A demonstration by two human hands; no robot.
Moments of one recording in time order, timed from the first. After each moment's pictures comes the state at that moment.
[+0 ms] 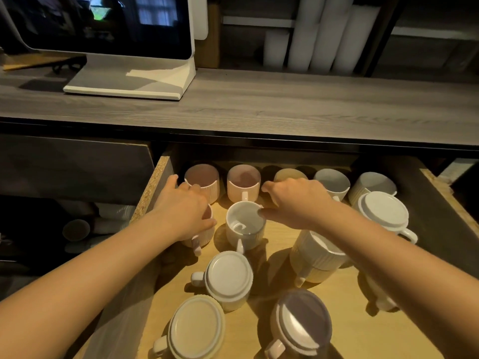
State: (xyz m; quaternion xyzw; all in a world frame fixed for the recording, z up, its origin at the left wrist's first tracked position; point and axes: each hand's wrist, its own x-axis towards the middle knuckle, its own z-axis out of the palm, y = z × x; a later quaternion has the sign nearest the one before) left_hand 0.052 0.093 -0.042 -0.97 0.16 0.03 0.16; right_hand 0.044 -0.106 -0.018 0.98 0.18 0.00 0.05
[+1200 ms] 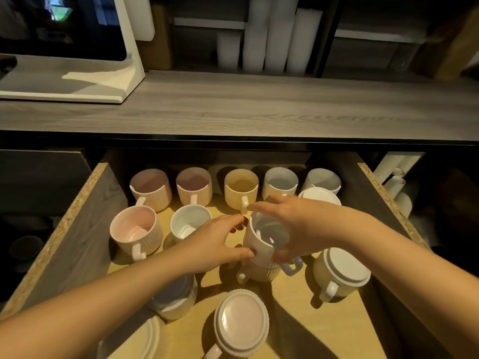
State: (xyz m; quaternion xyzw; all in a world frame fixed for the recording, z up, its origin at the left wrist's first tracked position) left_hand 0.019 -0.024 -0.073 -0.90 0.27 0.15 -0.32; right_hand 0.001 -0.203 0.003 0.96 0.19 -0.20 -0.01
